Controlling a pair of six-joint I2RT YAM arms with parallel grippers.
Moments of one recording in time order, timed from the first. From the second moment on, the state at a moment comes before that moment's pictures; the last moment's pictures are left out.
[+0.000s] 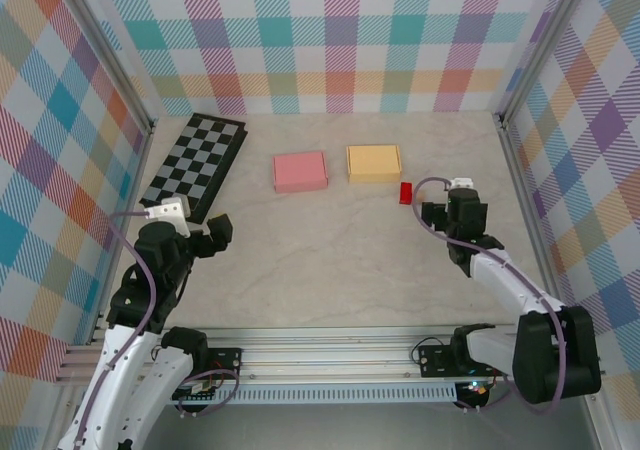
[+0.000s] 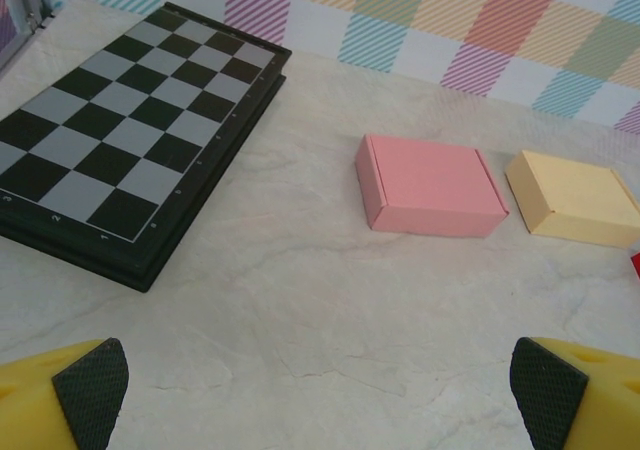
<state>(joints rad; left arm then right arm) -0.20 0.54 0.67 -0.55 -0.11 -0.32 0.13 1.16 0.54 0.00 0.28 0.08</state>
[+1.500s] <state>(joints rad) -0.22 0.55 0.67 -0.58 -0.14 -0.34 -0.04 1.53 0.40 0.75 -0.27 0.06</state>
